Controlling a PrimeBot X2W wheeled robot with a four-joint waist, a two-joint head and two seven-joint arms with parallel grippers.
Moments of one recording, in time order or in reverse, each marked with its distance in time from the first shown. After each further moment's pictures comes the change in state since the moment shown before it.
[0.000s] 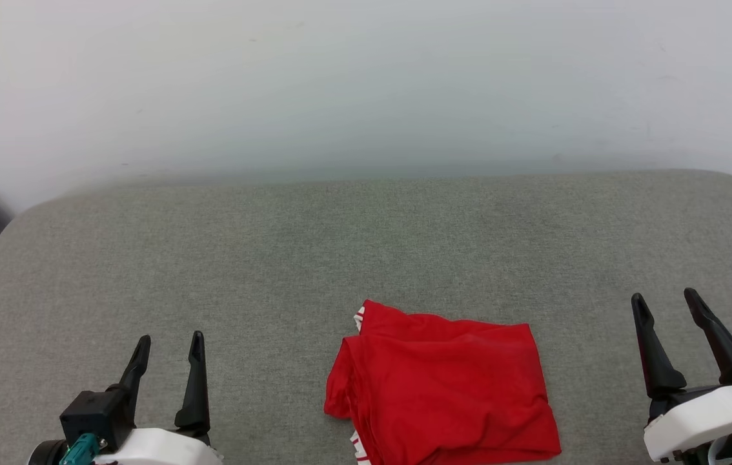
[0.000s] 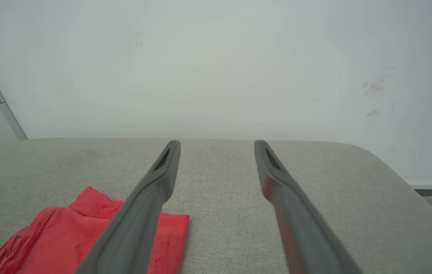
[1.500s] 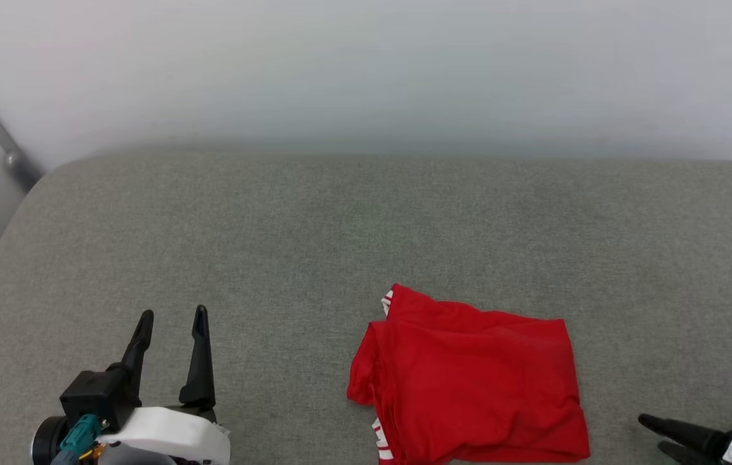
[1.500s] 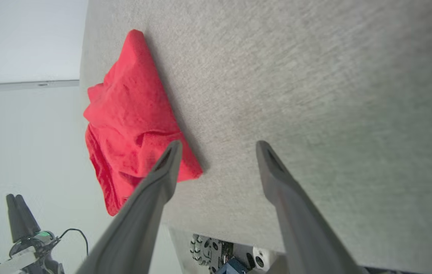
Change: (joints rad) left arm -0.042 -0.023 0.014 0.001 0.008 -0.022 -0.008; right arm -0.135 0.108 -0.517 0.367 0.500 0.000 1.088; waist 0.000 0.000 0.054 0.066
